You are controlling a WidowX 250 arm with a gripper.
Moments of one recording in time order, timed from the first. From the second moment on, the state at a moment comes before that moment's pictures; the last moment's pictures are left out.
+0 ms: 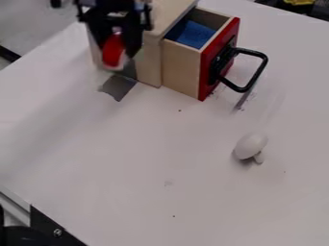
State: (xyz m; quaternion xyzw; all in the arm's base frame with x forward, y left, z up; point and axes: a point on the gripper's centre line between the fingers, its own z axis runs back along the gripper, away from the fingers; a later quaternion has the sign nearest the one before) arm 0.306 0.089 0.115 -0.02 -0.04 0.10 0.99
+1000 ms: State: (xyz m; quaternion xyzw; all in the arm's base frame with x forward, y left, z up) arm 0.404 0.047 0.116 -0.02 -0.06 0.08 0.99
